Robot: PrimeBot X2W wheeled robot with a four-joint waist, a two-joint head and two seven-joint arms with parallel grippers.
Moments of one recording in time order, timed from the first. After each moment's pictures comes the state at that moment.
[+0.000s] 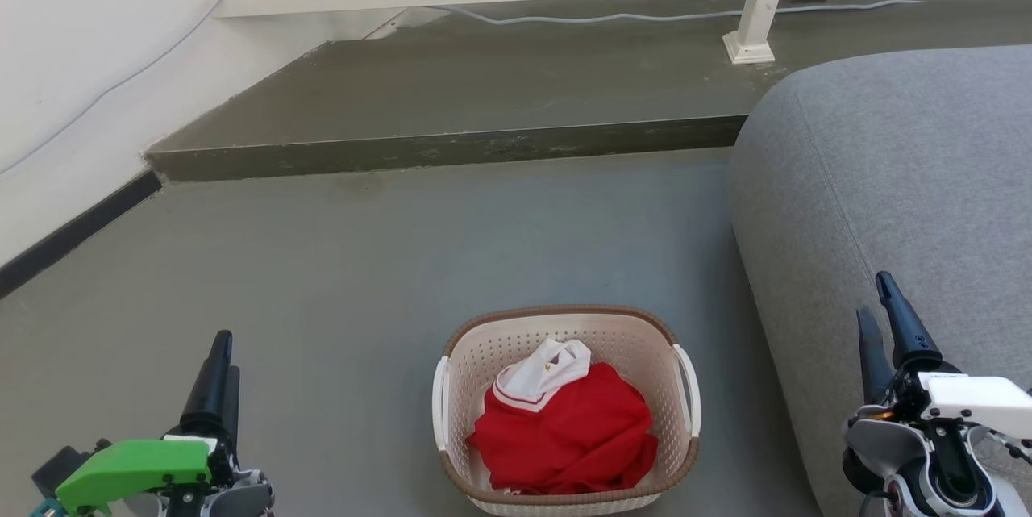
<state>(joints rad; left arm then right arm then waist) -0.03 0.02 0.04 0.28 -1.56 -0.12 0.04 -0.01 -0.02 -0.10 0.28 1.57 0.12 0.05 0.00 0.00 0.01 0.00</state>
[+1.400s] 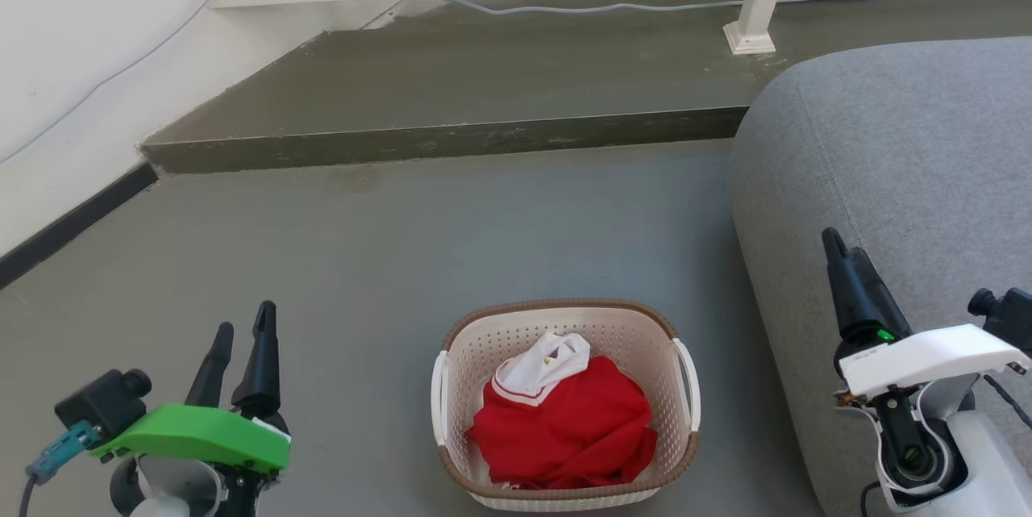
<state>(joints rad) -0.05 0.08 -0.10 0.21 -0.87 -0.10 -0.10 -0.05 -0.14 0.11 0.20 0.96 0.12 -0.10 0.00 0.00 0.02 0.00</state>
